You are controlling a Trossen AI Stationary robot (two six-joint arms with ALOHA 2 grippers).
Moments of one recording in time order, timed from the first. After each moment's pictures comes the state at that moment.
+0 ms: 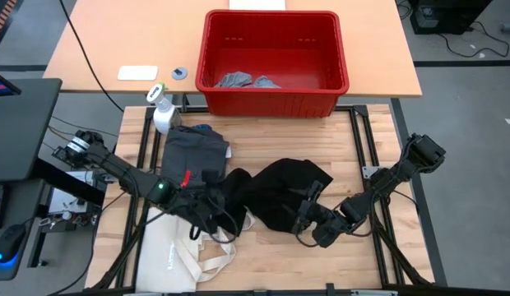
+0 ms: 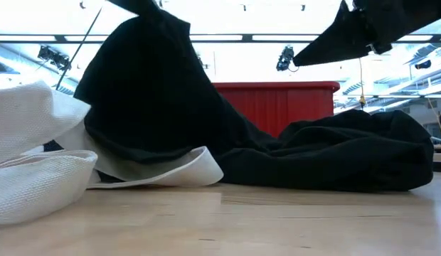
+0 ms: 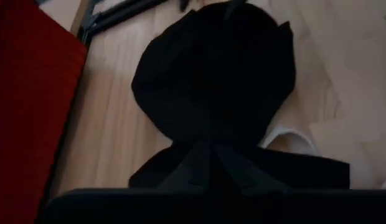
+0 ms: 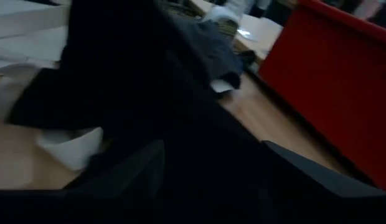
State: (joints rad) left arm -0.50 1.36 1.08 -0.51 -0.63 -0.04; right arm 0.63 1.55 0.79 0.00 1.11 0.38
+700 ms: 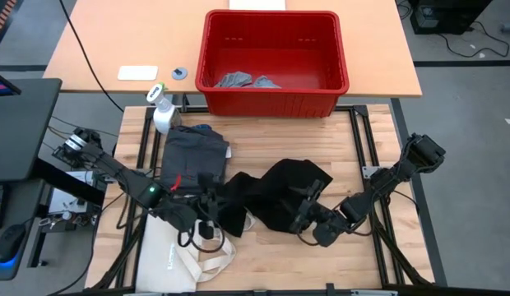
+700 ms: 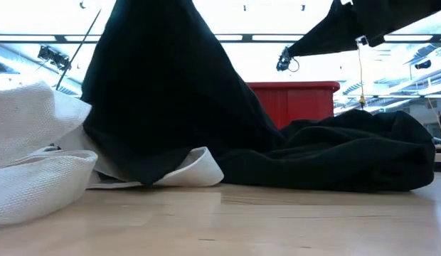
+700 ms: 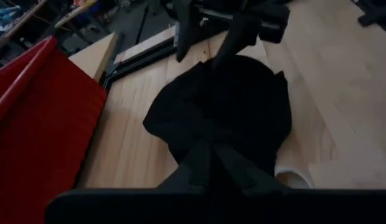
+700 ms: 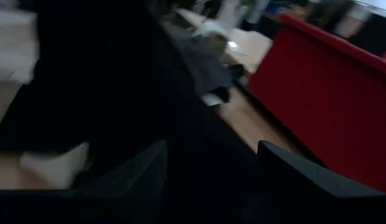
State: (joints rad) left arm -0.58 1.31 1.05 -0.36 -0.74 0.05; right arm 0.63 1.55 0.79 0.08 1.16 0.28
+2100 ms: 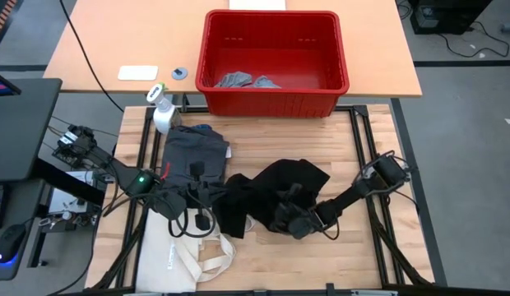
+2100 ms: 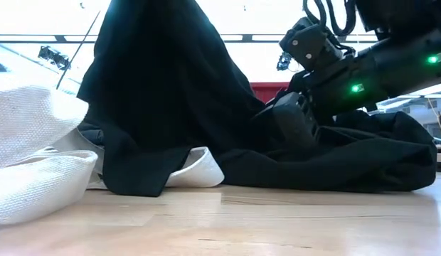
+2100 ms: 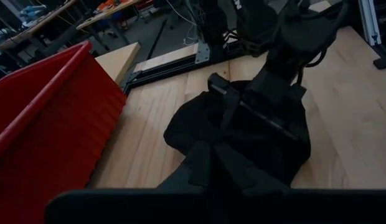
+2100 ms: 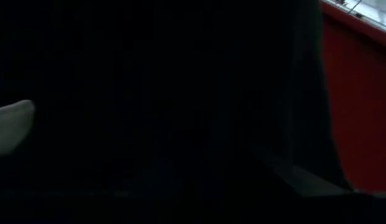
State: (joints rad) left arm -0.56 1.20 1.05 -0.35 -0.77 0.02; right arm 0.48 1.98 0.79 0.68 1.14 -0.07
